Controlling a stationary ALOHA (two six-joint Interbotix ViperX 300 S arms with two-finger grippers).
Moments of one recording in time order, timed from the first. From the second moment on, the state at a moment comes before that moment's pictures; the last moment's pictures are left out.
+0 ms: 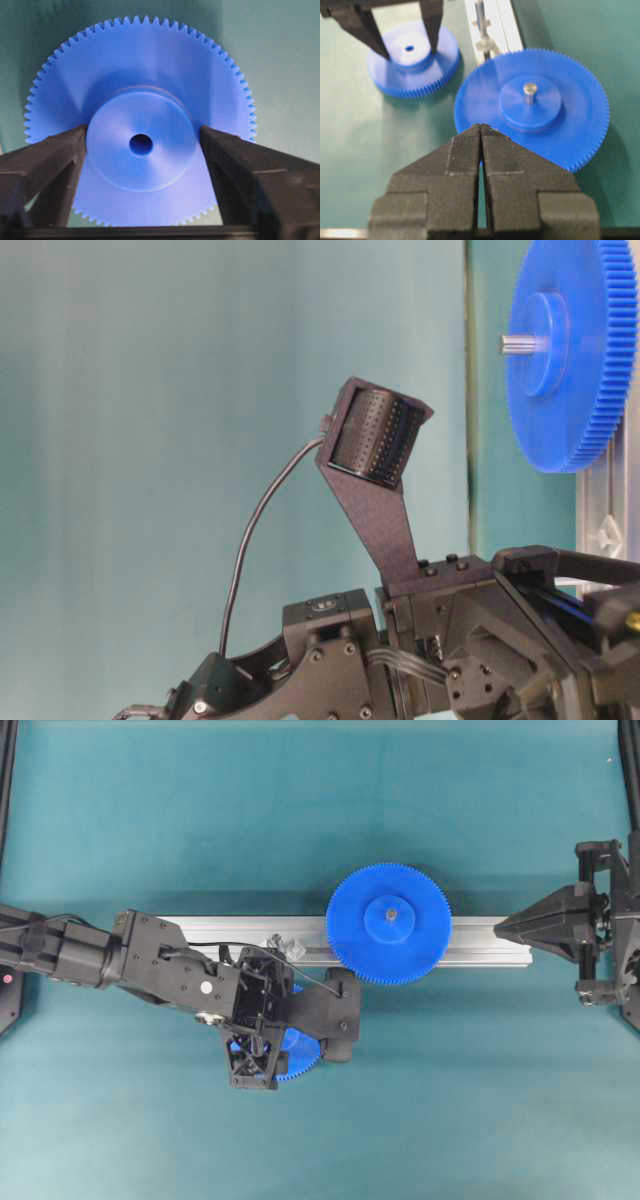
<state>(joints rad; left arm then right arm) -0.14 0.25 0.35 0.02 0.69 -0.09 -0.07 -0.86 1.20 0.03 0.08 0.12</state>
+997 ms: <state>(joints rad) -0.14 0.26 0.27 0.02 0.82 -0.07 -0.07 -0.92 1.20 0.03 0.08 0.12</state>
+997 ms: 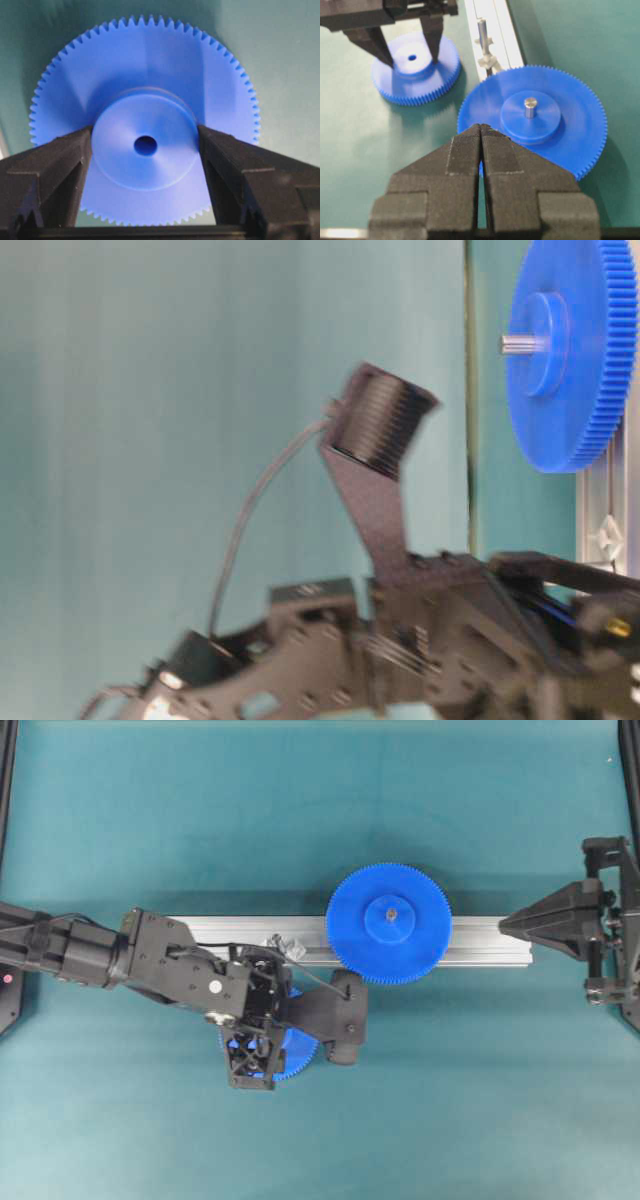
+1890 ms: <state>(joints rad) -0.04 0.09 0.09 0.02 1.08 -0.04 -0.07 -0.97 1.21 0.03 0.15 0.12</state>
